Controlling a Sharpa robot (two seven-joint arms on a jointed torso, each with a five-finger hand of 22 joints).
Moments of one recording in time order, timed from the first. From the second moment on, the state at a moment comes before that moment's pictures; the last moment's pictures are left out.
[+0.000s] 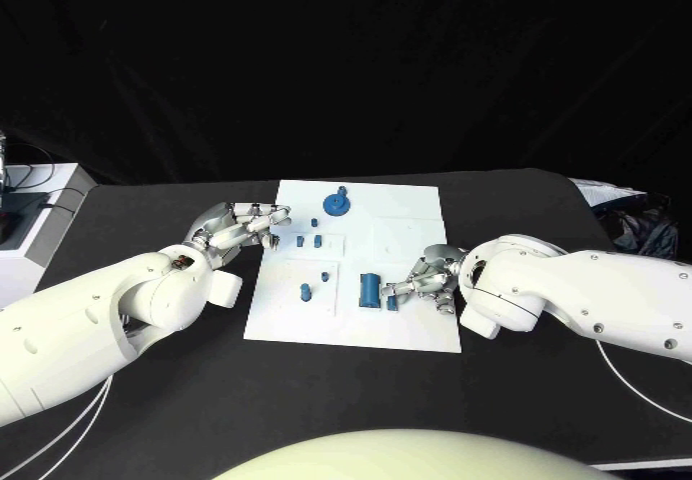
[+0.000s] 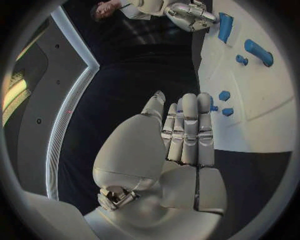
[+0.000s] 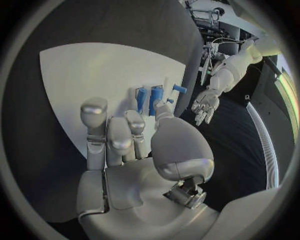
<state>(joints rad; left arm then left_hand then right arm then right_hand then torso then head) 0.90 -0.88 0.22 1.49 -0.25 -0.19 0.25 1.45 0.03 -0.10 0.07 0.26 1.04 0.14 0.07 0.06 1.14 0.09 0.17 0.07 1.13 0.02 1.06 0.44 0.13 1.10 0.03 0.45 1.29 1.18 -0.88 -0.14 1.72 -0.88 -0.21 -0.62 1.04 0.01 -0.14 0.09 0.42 1.18 0.06 0.07 0.38 1.32 -0.03 1.00 1.28 1.44 -0.09 1.23 0.94 0.08 1.46 -0.10 0.68 1.31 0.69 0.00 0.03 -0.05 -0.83</state>
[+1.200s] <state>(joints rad) 0.90 -0.88 0.22 1.48 -0.25 -0.19 0.25 1.45 0.03 -0.10 0.07 0.26 1.04 0.14 0.07 0.06 1.14 0.09 0.17 0.07 1.13 0.02 1.06 0.44 0.13 1.10 0.02 0.45 1.29 1.17 -0.92 -0.14 1.75 -0.92 -0.23 -0.55 1.18 0.02 -0.05 -0.08 0.22 1.20 0.00 0.25 0.55 1.35 -0.06 1.02 1.30 1.45 -0.11 1.24 0.96 0.08 1.46 -0.12 0.71 1.31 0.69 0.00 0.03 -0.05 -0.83</state>
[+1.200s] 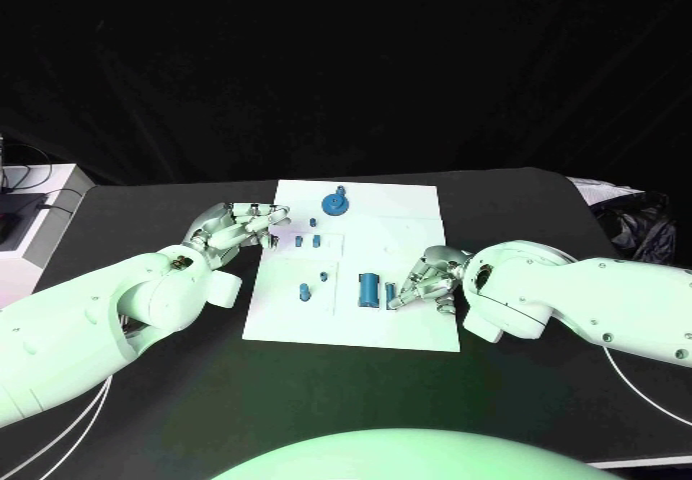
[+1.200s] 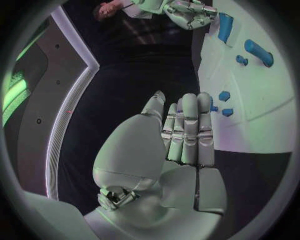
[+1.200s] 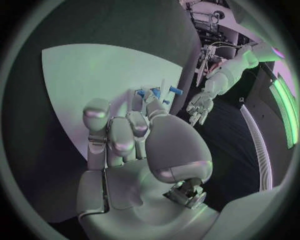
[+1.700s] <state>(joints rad) 0.90 -0.88 0.22 1.48 -0.25 -0.19 0.25 1.45 0.03 -0.10 0.07 0.26 1.04 0.14 0.07 0.06 1.14 0.09 0.17 0.07 1.13 0.02 1.06 0.44 0.13 1.10 0.02 0.45 1.29 1.16 -0.89 -0.13 1.72 -0.95 -0.25 -0.56 1.17 0.04 -0.04 -0.09 0.23 1.19 0.00 0.26 0.55 1.35 -0.06 1.02 1.30 1.45 -0.11 1.24 0.97 0.08 1.47 -0.13 0.72 1.31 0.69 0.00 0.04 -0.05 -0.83</state>
